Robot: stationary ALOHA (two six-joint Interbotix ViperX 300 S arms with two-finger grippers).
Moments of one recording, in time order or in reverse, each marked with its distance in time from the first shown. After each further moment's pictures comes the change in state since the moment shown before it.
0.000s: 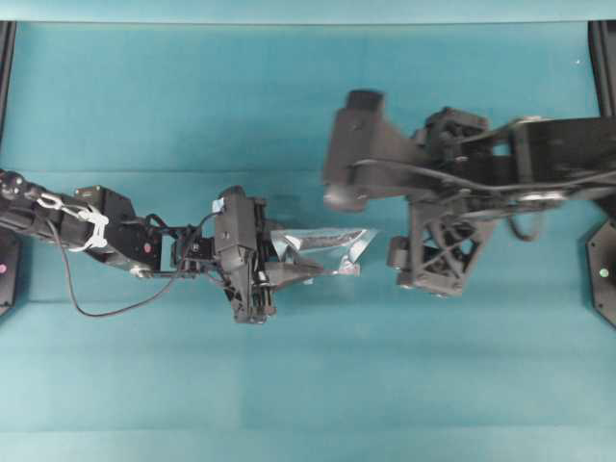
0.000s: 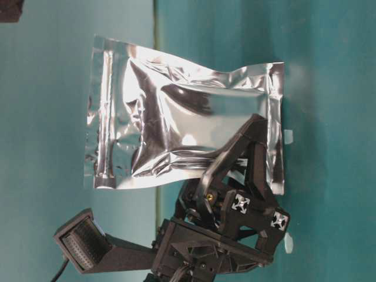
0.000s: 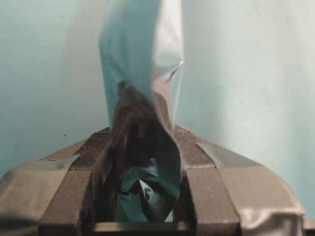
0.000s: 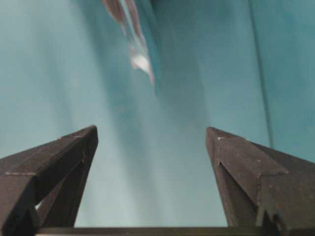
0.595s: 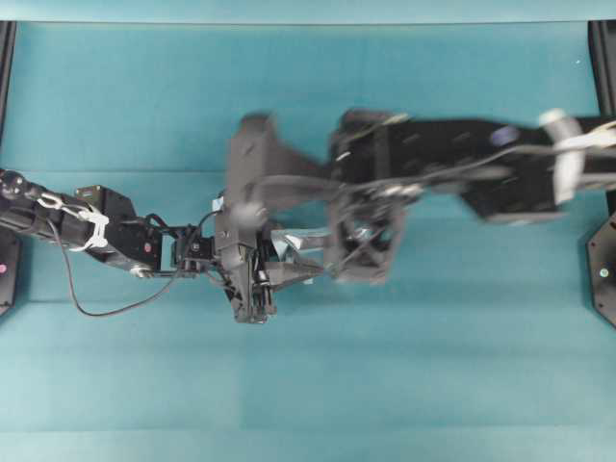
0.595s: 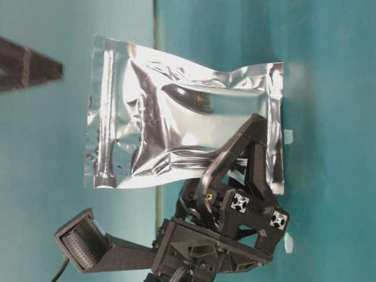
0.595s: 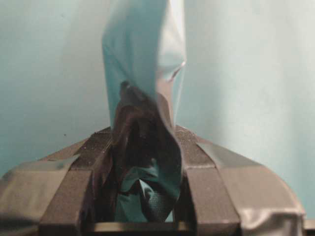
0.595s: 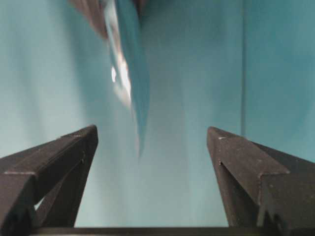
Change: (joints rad) left arm 0.002 0.003 0.000 0.000 -0.003 -0.008; right arm -0.038 0.261 -0.259 0.000 0.207 -0.161
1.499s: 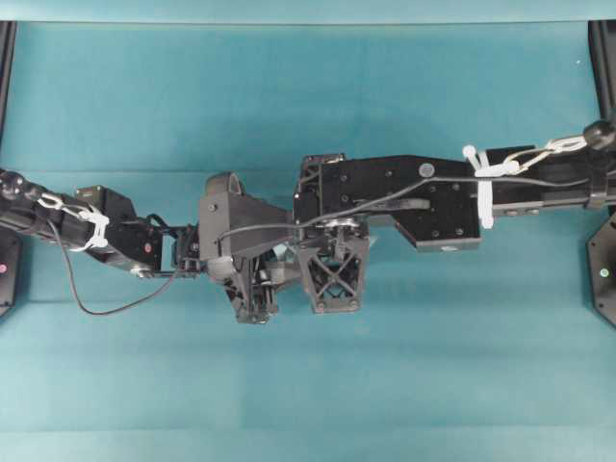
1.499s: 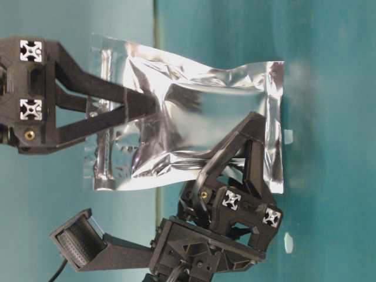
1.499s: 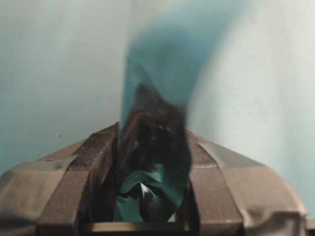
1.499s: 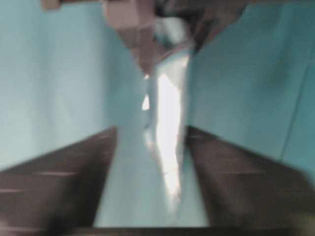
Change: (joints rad) left arm 0.000 0.000 0.000 0.000 -0.029 -0.057; right arm 0.009 0.215 -0.067 0.087 -0.051 -0.163
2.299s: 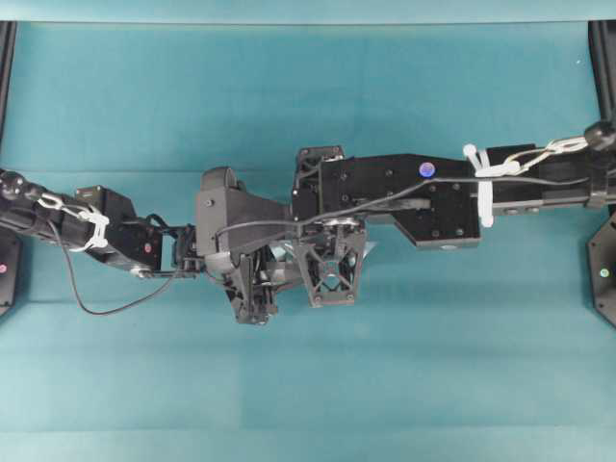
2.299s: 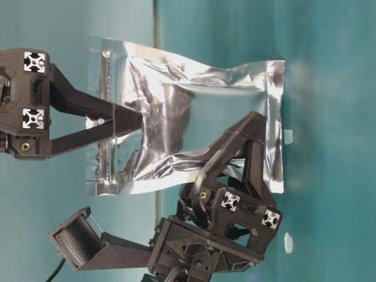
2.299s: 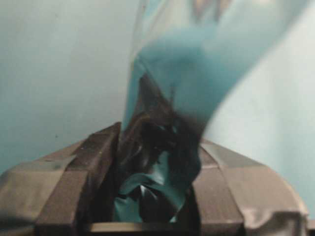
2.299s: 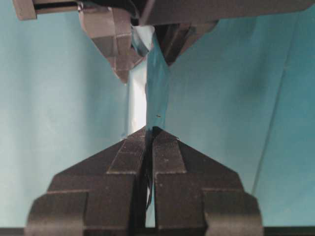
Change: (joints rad) left arm 0.002 0.000 -0.002 0.000 -0.017 -0.002; right arm -0.003 0.000 -0.006 -0.046 -0.034 0.000
